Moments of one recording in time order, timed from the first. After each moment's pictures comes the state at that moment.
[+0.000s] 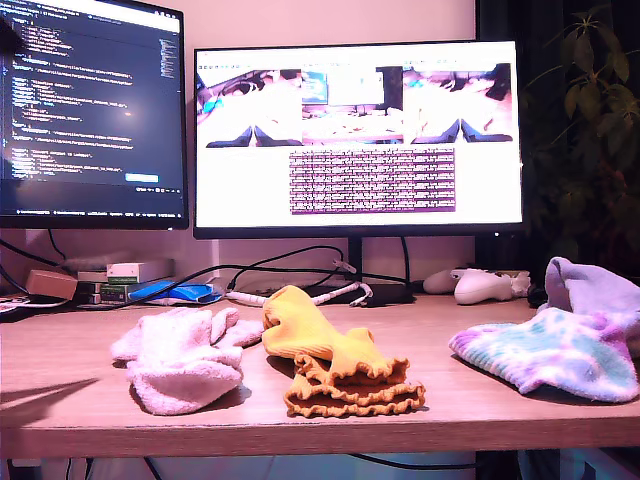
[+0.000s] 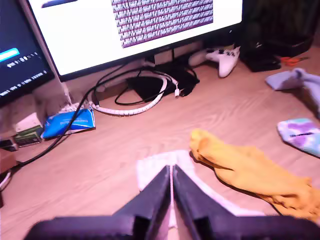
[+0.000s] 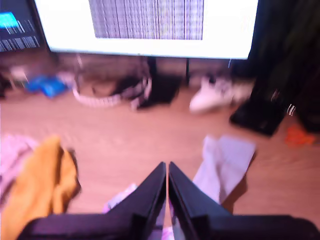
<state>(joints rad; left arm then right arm) -0.25 0.53 0.58 -0.33 0.25 0.11 0.17 0.38 0.42 -0.24 -0.08 0.00</state>
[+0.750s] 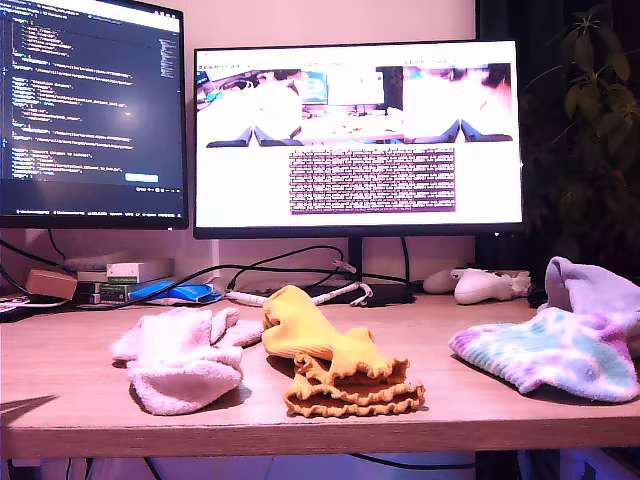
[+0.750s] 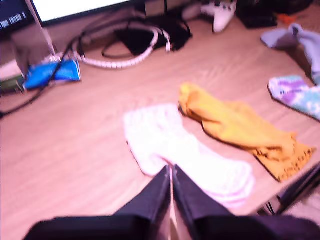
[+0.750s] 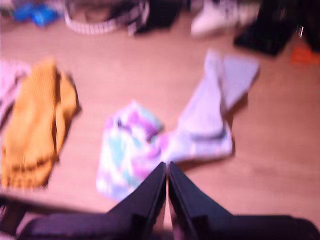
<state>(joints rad) -0.25 0.53 0.57 -0.52 0.25 0.11 0.17 0.30 0.43 -0.62 -0.07 0.00</state>
